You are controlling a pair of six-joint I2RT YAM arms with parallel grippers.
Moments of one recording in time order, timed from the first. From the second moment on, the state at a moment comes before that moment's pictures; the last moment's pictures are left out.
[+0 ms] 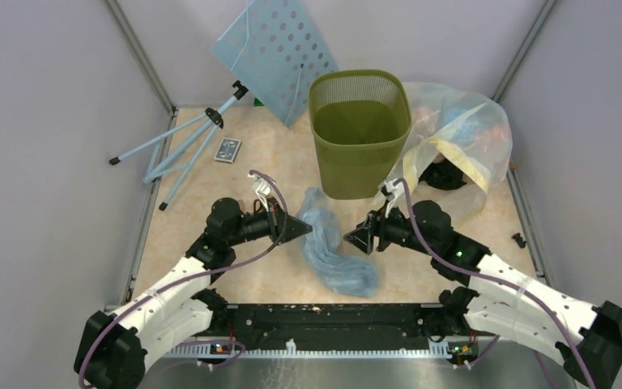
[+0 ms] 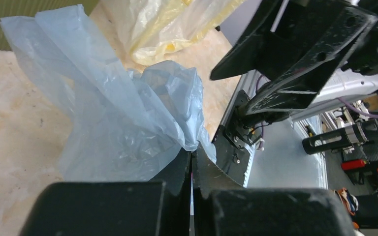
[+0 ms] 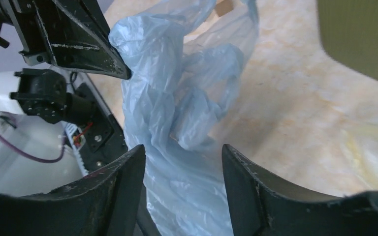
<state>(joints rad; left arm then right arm) -0.51 0.86 0.40 0.31 0.67 -0.66 0.82 0.75 0.55 -0.09 -0.17 0.44</state>
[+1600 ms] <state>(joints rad) -0.51 0.65 0.57 -0.35 -0.04 -0.61 0.81 0.51 0.57 -0.47 0.67 0.62</state>
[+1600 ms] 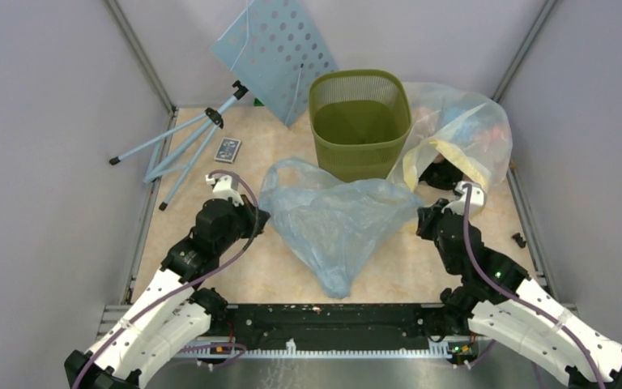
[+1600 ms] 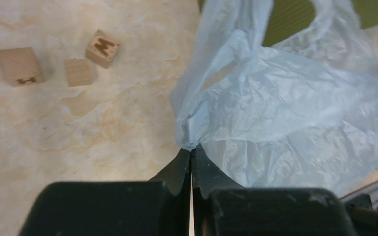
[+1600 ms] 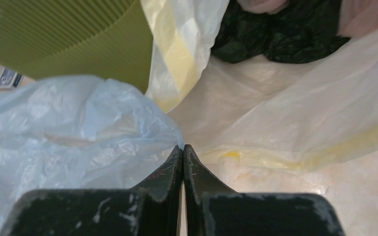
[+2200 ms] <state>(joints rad) -0.51 0.66 0.58 -0.39 -0.01 -0.59 0.81 0.50 0.64 -0.30 0.33 0.26</state>
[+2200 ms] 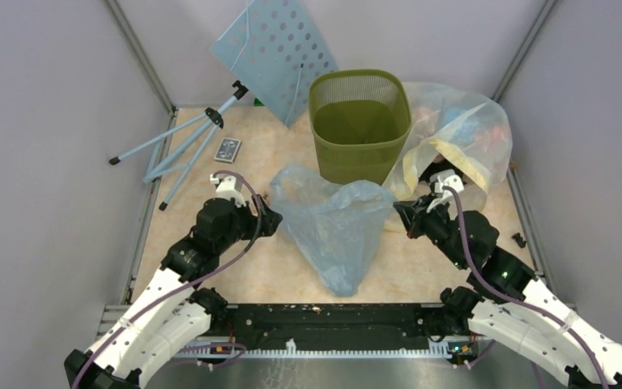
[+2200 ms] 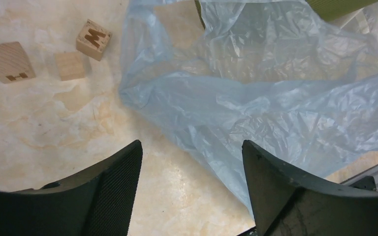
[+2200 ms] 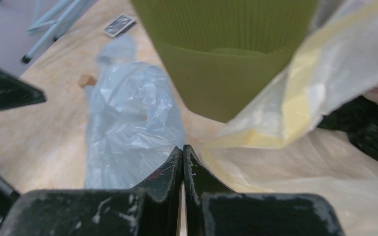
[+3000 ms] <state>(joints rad) -0.51 1.06 0.84 0.06 0.69 -0.27 0.81 0.73 0.69 -0.20 -0.19 0.16</state>
